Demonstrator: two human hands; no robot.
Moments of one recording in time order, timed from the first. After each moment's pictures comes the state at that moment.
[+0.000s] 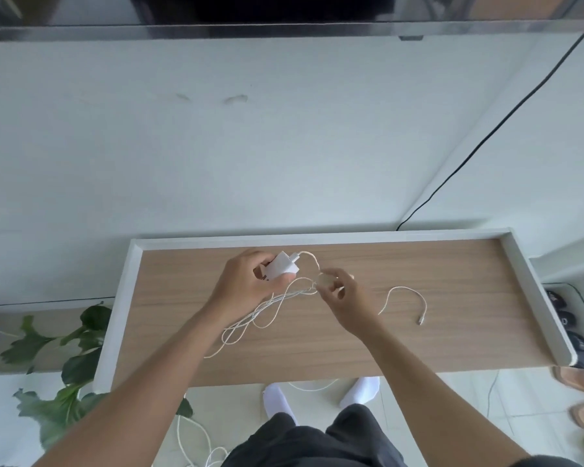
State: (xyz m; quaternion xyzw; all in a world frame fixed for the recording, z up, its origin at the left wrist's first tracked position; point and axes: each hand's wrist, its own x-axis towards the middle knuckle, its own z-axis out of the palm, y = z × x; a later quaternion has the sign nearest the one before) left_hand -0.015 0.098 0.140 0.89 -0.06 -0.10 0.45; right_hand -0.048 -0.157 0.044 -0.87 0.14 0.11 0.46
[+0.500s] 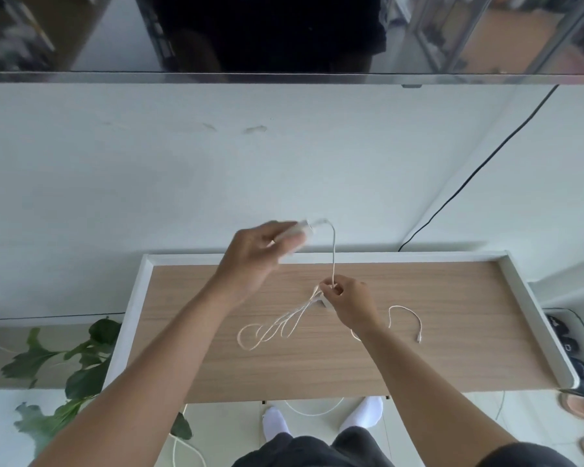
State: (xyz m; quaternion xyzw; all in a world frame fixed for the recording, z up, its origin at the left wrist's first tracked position) left_hand 0.006 0.093 0.242 0.73 -0.07 -0.11 0.68; right_hand -0.017 -0.144 0.075 -0.90 0.12 0.09 0.41
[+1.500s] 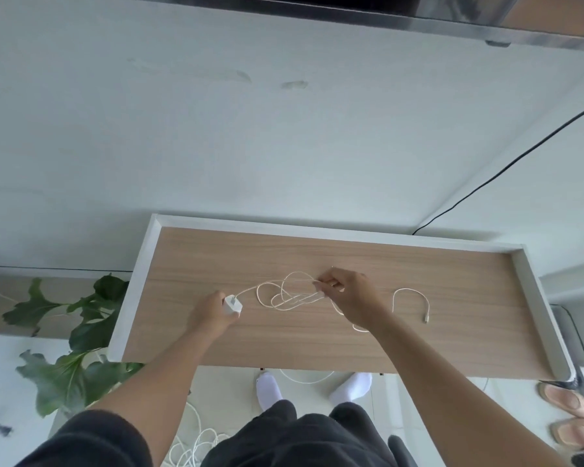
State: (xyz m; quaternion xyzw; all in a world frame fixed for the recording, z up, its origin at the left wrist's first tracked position) left_hand -0.070 0.219 -0.021 0.91 0.18 -0.24 0.28; right_hand -0.040 -0.114 0.085 -0.91 -0.02 0.17 0.37
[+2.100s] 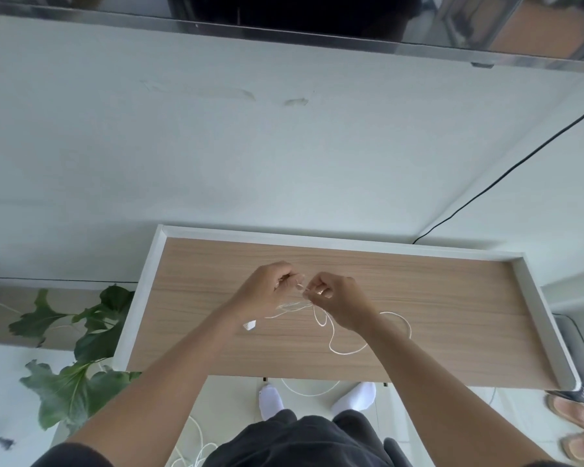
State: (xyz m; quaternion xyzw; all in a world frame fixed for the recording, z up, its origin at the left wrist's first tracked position) left_hand -0.026 0.137 0.104 0.86 -0.14 -0.14 0.48; right_hand -0.034 -0.094 0.087 -0.90 -0.05 0.18 0.38
